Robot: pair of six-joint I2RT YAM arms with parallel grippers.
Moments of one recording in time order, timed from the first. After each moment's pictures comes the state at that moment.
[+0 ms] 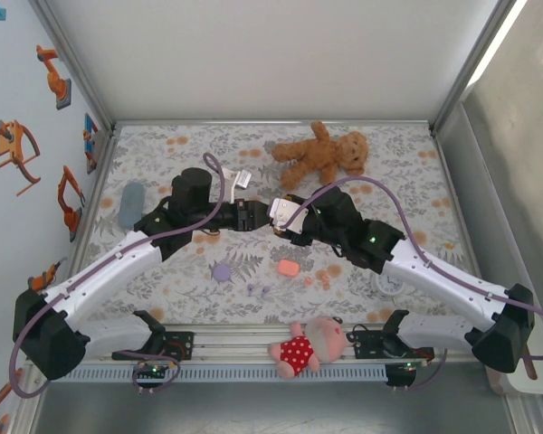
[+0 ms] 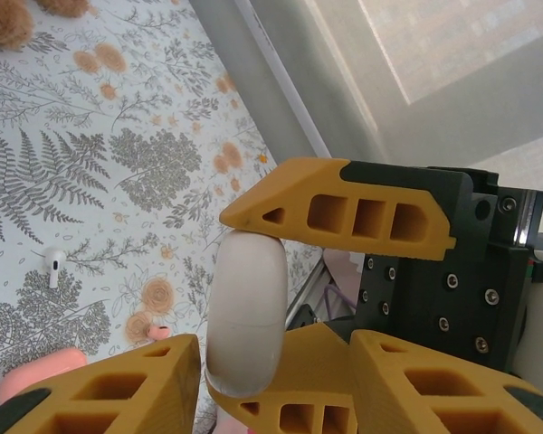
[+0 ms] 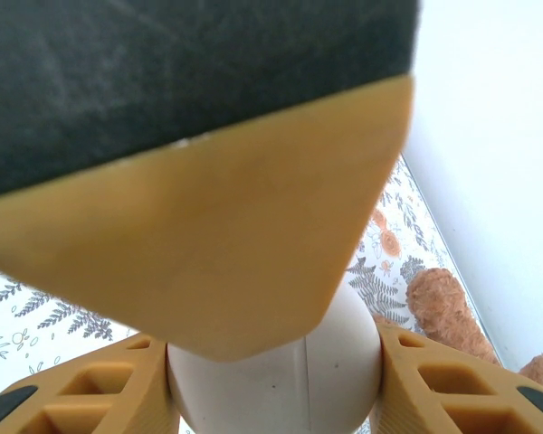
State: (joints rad) left arm -0.72 1.18 0.96 -0.18 0.62 -0.69; right arm 0.91 1.15 1.01 -0.36 -0.01 -0.61
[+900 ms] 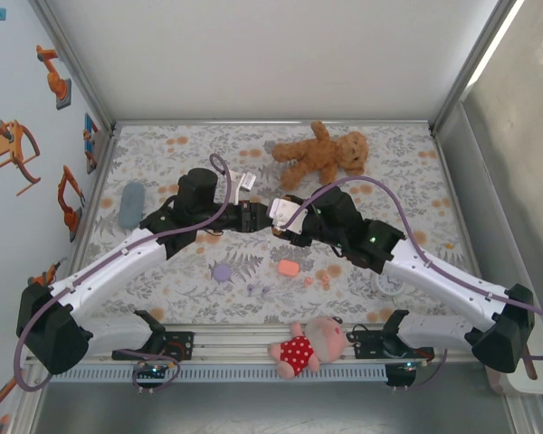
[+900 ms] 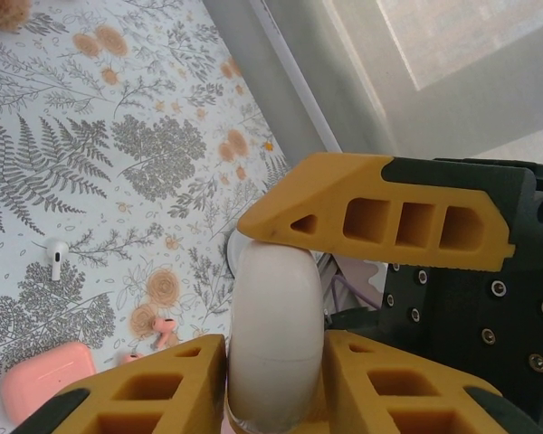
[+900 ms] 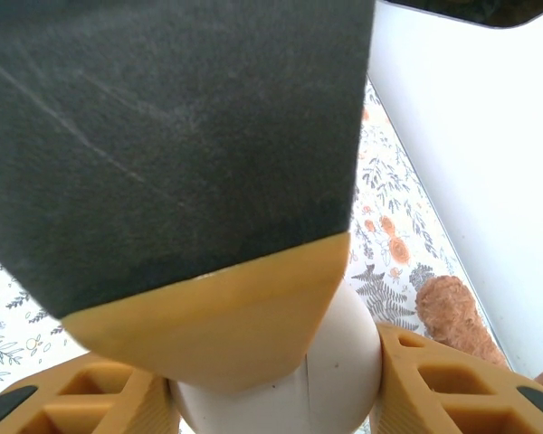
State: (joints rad) left arm -0.73 1.21 0.96 -0.18 0.63 -0.67; right arm 0.91 1.15 1.01 -0.36 -0.04 -0.60
